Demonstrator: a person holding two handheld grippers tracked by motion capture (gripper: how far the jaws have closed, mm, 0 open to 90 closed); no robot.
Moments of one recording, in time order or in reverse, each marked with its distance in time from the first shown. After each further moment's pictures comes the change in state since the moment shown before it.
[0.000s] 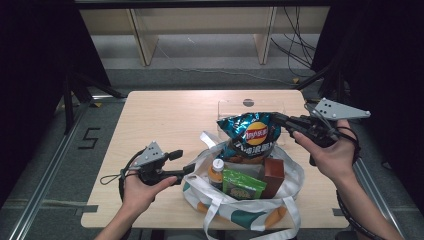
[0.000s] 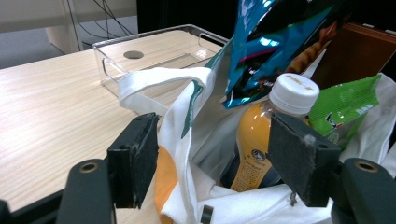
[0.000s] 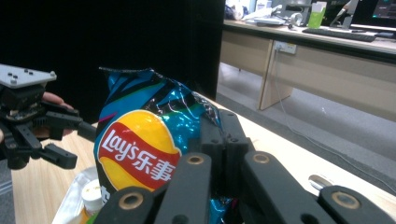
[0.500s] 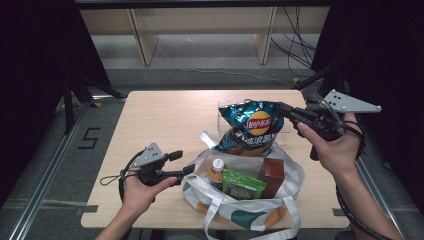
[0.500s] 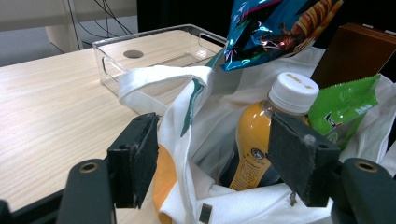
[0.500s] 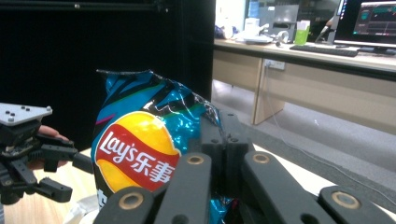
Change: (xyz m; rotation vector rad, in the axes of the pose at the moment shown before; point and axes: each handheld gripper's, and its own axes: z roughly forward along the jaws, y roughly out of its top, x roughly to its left) left arm -0.001 -0.001 -0.001 -0.012 0.004 -0.026; right arm -0.001 0.016 -0.006 -0.060 -0.040 0.073
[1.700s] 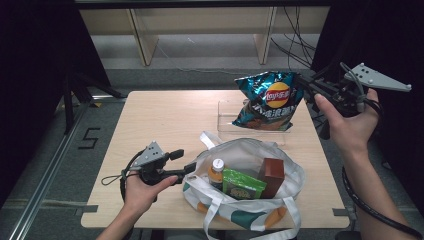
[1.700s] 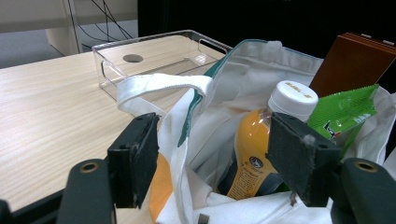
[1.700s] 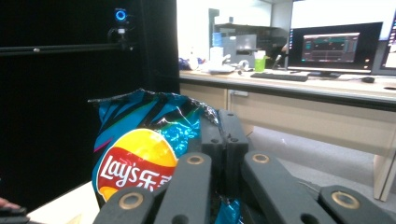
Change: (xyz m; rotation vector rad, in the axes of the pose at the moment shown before) left arm 0.000 0.001 0.004 -0.016 -0.015 -0.001; right arm -0.027 0.040 -0.010 -0.119 -0.126 0.054
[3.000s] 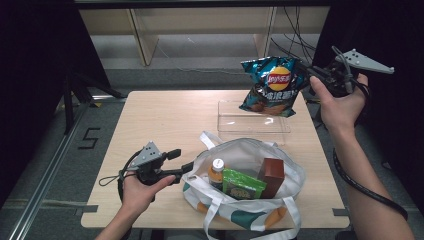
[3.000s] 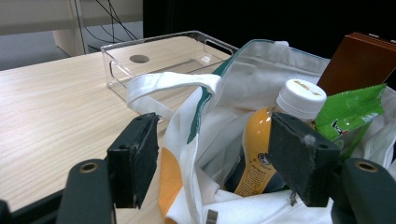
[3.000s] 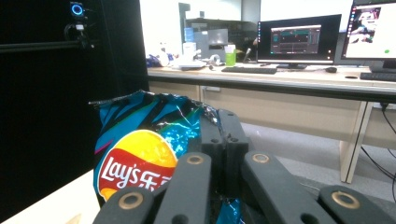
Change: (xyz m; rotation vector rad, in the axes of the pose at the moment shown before) left arm 0.004 -0.002 -0.005 -0.004 0.027 -0.002; right arm -0.039 -0.002 0.038 0.022 -0.123 0.022
